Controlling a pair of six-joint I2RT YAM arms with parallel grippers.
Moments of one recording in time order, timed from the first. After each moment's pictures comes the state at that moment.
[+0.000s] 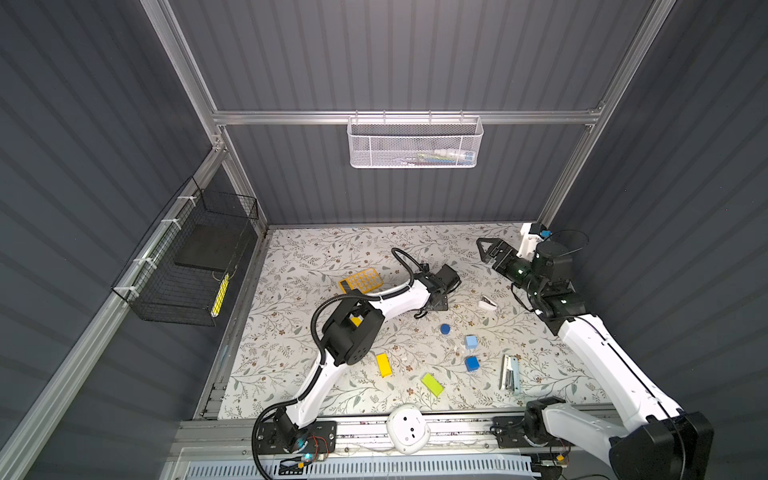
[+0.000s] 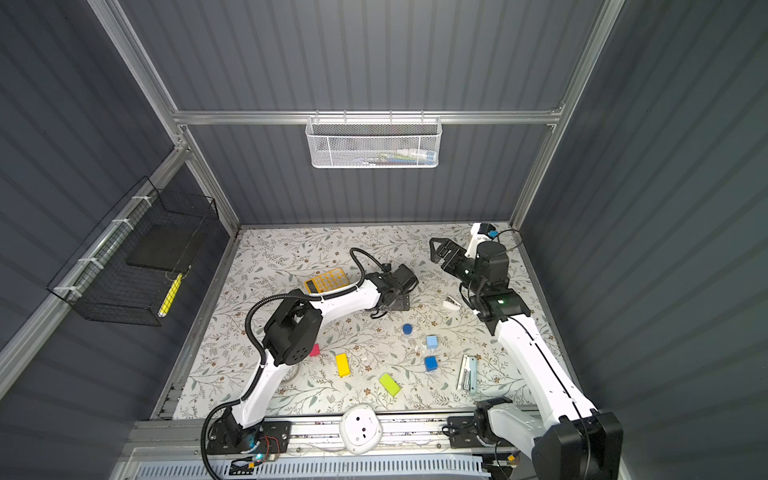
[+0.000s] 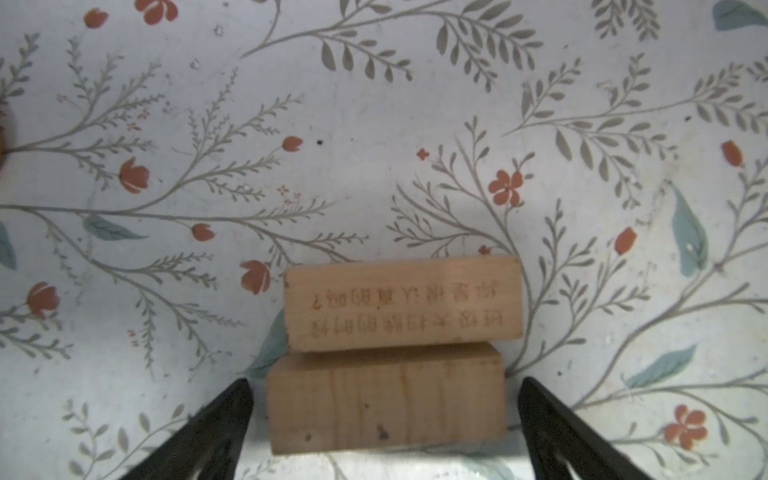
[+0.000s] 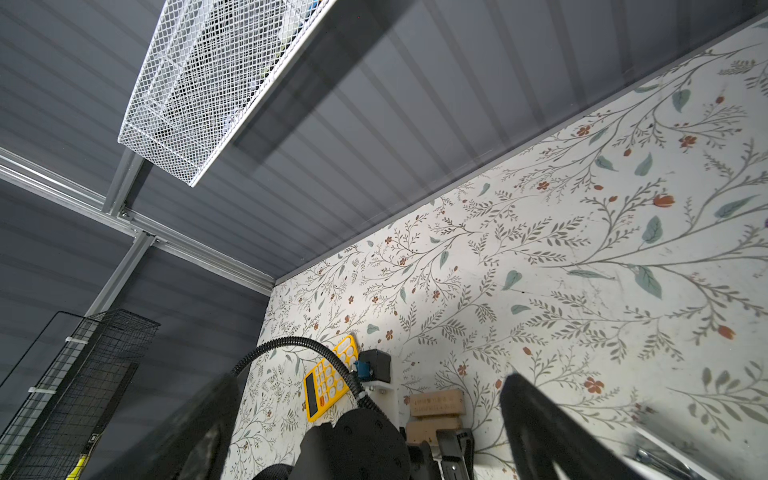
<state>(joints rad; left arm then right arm) -0.90 2.31 1.84 -0.74 -0.32 -0.79 0.18 1.11 0.94 -0.10 -0.20 0.71</state>
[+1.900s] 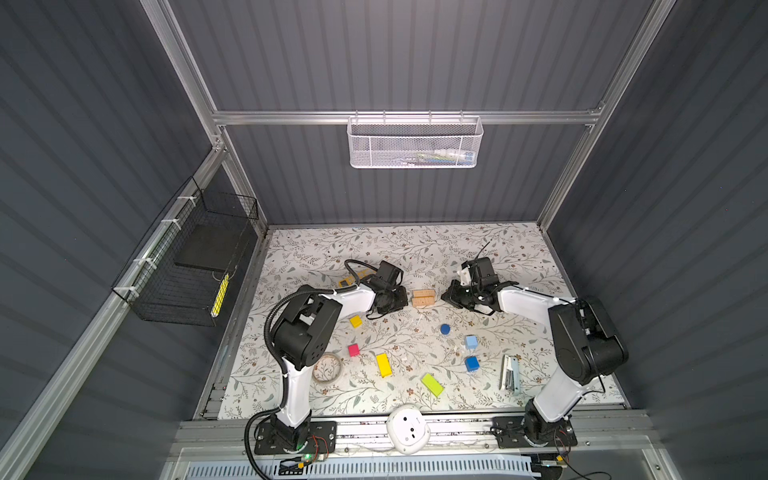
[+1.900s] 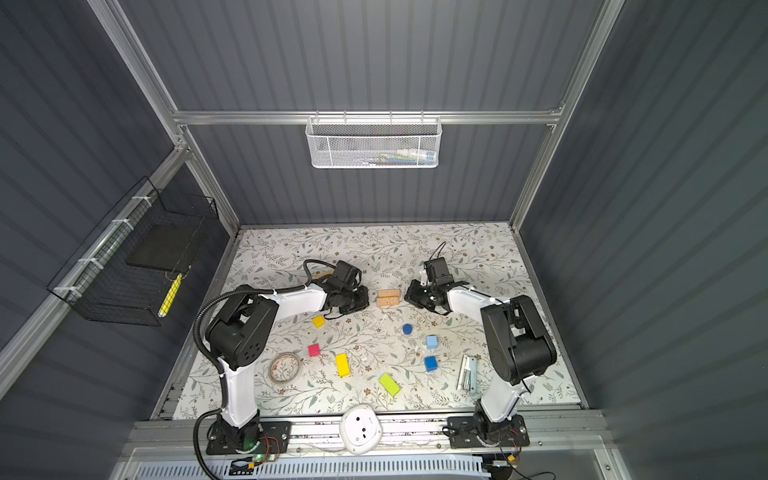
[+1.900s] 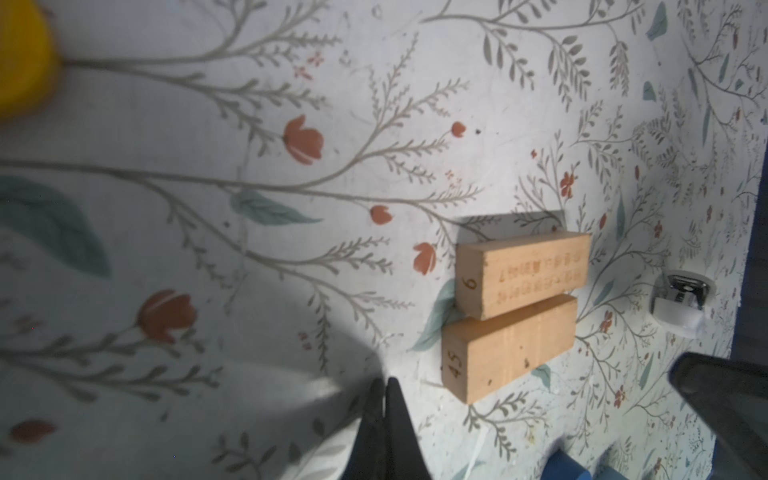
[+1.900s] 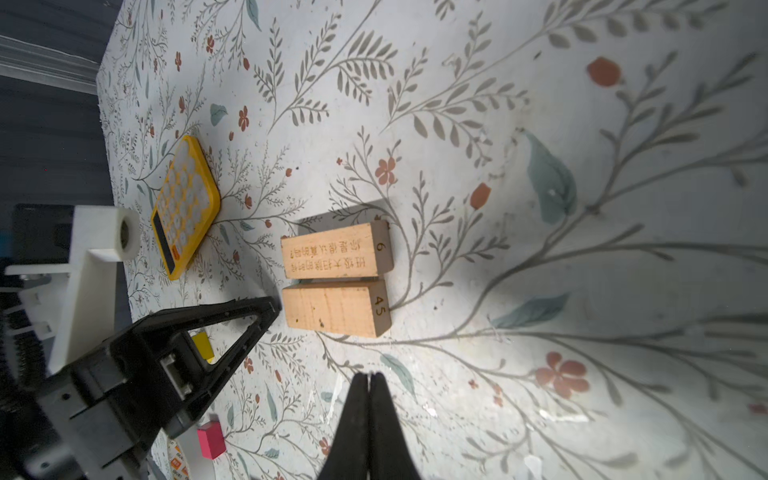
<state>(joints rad) -0.62 2.00 1.23 -0.20 0.22 -0.73 0.33 1.74 0.96 -0.13 -0.38 0.68</state>
